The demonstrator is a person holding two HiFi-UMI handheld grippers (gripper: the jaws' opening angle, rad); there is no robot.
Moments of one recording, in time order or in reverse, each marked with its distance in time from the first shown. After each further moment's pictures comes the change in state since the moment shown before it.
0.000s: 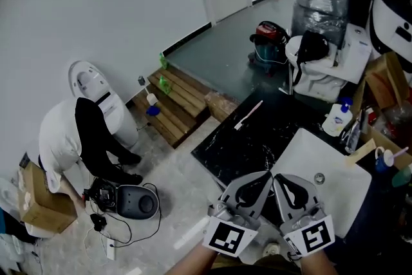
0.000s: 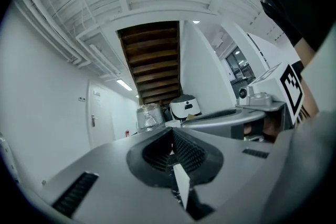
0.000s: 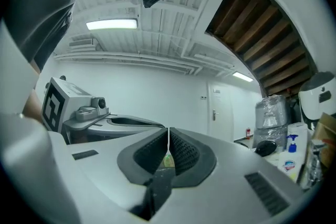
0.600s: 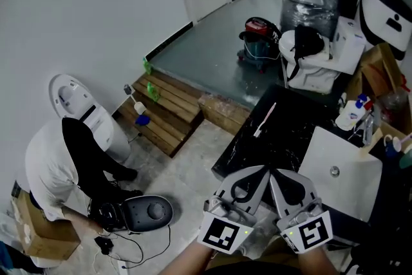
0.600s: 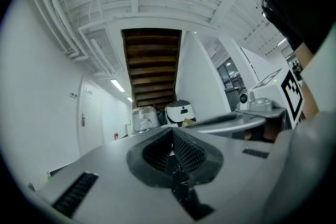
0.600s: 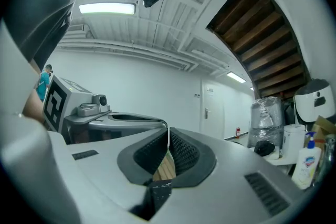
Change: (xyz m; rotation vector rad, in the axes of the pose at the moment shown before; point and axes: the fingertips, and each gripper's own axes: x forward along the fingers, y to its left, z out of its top) left arm -0.042 0.125 -0.036 -0.025 -0.072 -0.138; right arm 0.128 0.054 -0.009 -0.027 0.040 -0.128
